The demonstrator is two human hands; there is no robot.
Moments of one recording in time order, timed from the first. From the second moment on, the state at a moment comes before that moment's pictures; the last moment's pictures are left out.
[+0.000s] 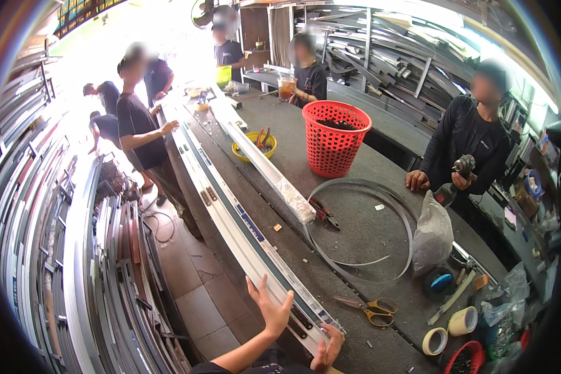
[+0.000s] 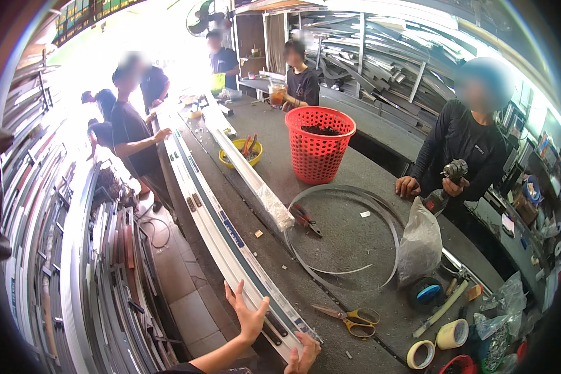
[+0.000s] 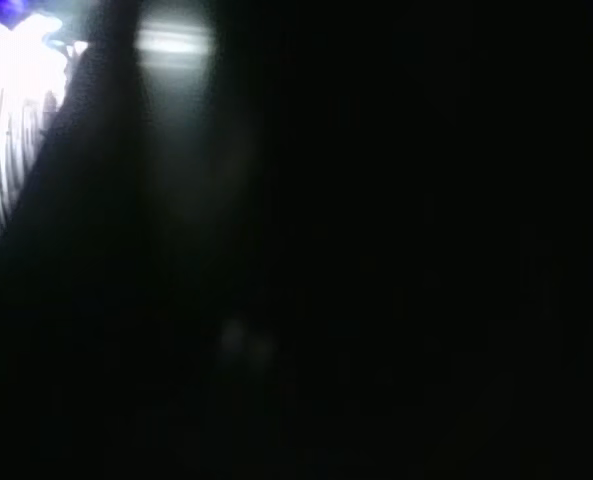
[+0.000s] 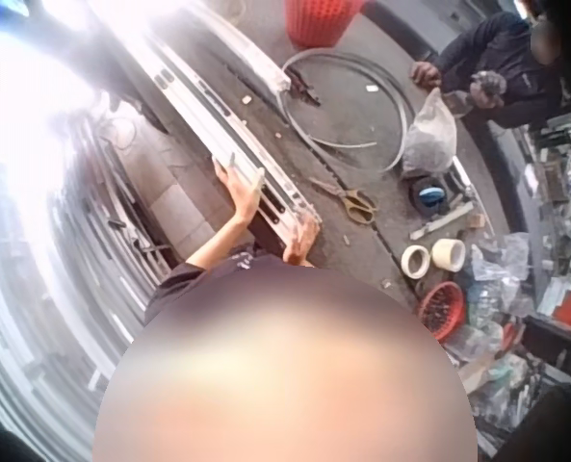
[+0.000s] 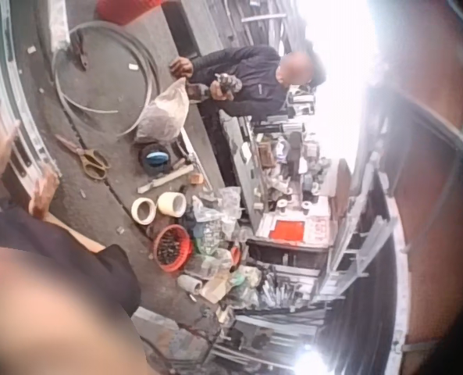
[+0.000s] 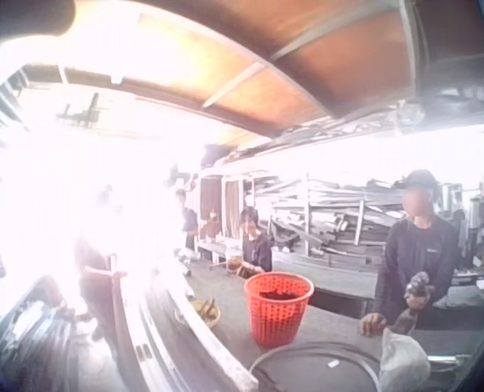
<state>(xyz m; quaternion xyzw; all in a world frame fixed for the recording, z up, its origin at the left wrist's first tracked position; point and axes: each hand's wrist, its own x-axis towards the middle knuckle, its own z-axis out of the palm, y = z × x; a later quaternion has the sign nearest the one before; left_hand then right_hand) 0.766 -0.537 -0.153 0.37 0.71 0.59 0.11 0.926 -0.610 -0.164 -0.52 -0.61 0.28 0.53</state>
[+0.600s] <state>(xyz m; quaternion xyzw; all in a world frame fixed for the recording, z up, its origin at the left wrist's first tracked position) 0.762 -0.539 -0.152 0.40 0.71 0.57 0.12 0.931 -0.604 -0.141 -0.47 -0.64 0.30 0.53</state>
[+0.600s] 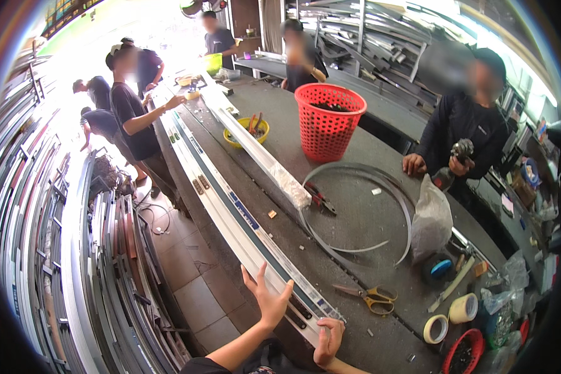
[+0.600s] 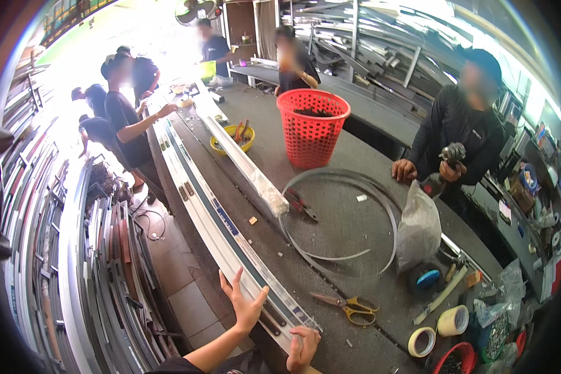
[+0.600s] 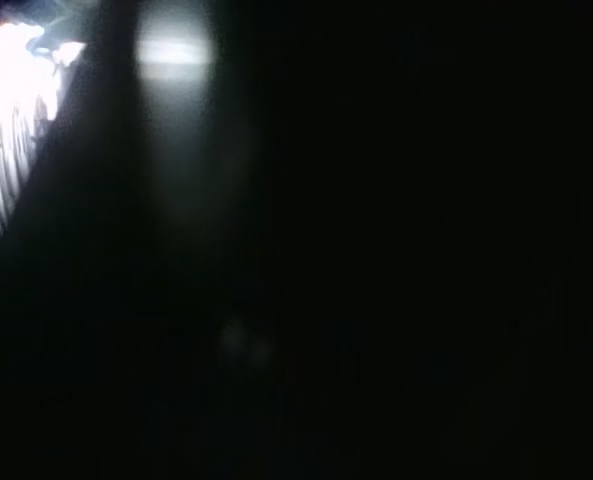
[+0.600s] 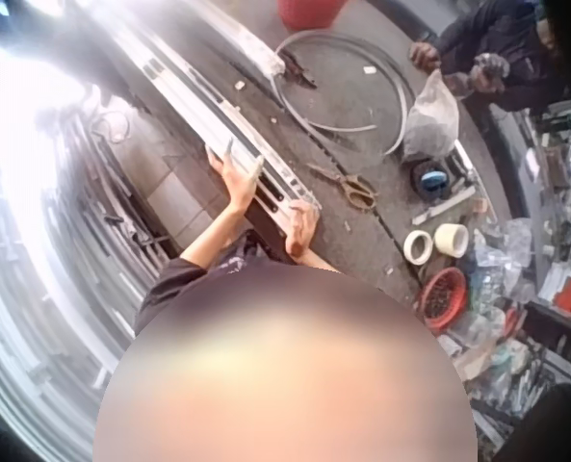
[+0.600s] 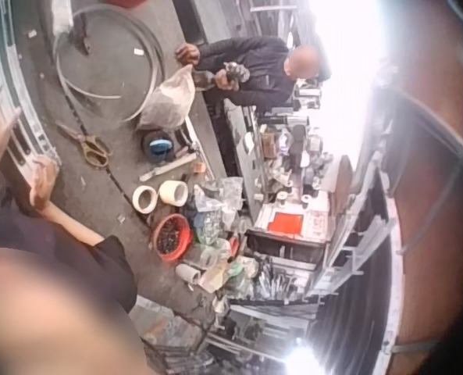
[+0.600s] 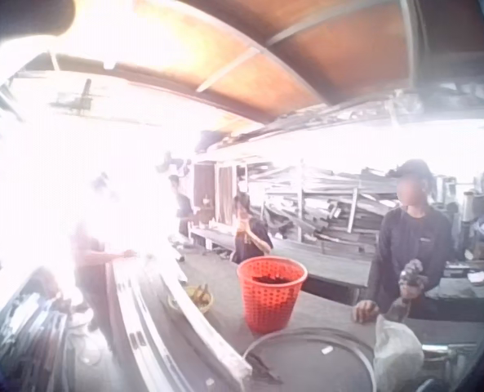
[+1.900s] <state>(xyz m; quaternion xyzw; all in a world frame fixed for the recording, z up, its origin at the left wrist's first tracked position) 0.624 -0.671 -0.421 0.32 0.75 0.28 0.51 0.959 -0.561 -0.157 -0.42 -0.68 0.34 0.51</state>
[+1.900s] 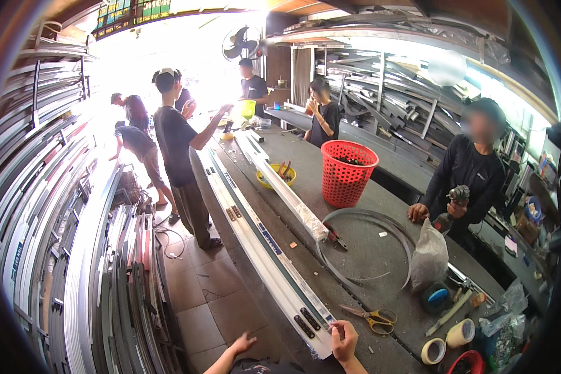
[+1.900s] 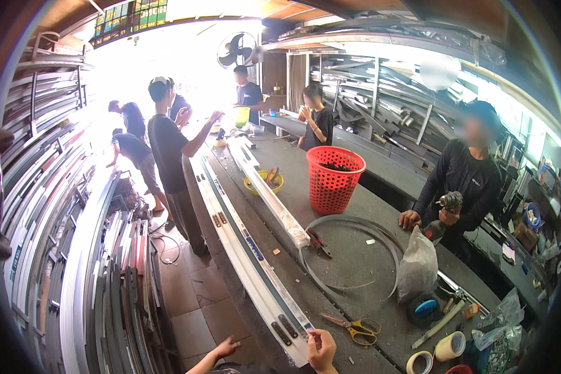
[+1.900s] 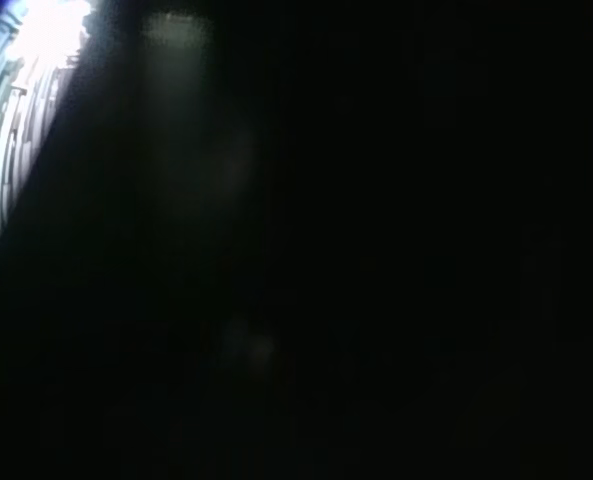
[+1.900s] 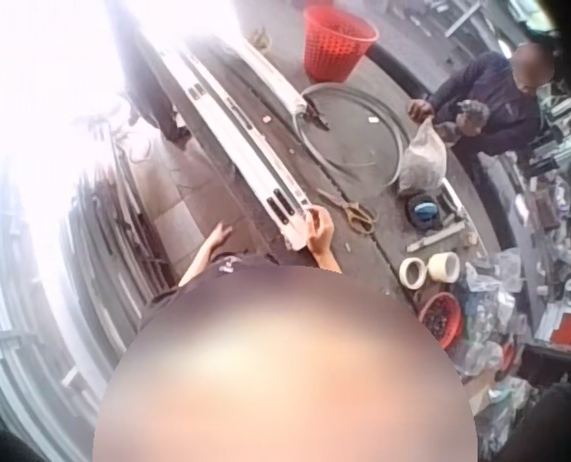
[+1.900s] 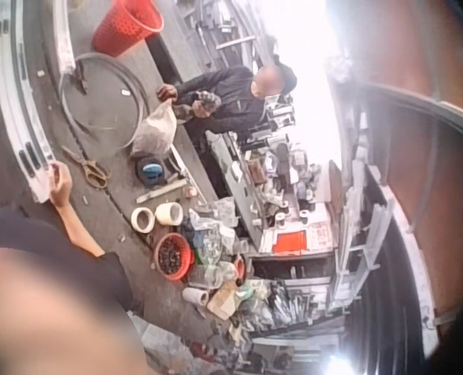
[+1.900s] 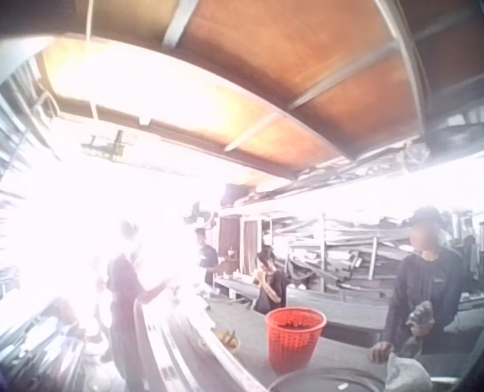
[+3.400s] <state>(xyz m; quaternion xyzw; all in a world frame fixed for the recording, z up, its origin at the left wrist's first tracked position) 0.672 -0.616 0.064 0.59 0.32 0.67 0.32 0.845 -0.549 0.011 -0.14 -0.50 0.36 0.77</state>
